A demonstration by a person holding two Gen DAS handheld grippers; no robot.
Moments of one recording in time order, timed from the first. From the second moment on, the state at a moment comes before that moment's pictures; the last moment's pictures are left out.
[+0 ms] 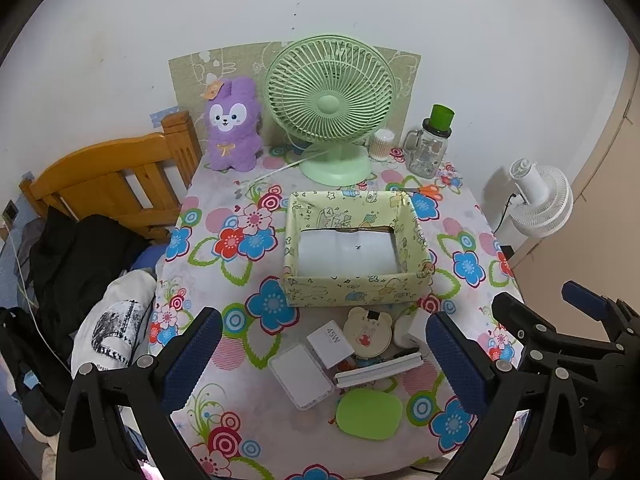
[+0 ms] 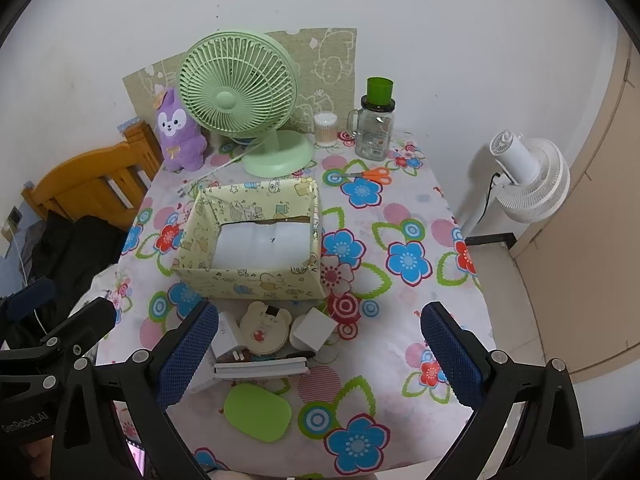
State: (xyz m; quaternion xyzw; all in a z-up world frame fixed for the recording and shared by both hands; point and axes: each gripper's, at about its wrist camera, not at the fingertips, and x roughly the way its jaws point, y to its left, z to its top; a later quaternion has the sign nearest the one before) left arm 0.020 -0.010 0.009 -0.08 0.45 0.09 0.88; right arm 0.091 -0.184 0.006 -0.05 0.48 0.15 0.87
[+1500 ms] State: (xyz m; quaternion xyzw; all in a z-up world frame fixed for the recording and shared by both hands) left arm 0.027 0.002 -0.023 -0.11 0.49 0.11 0.86; right arm 0.105 -0.169 -0.017 -0.06 0.49 0.15 0.85
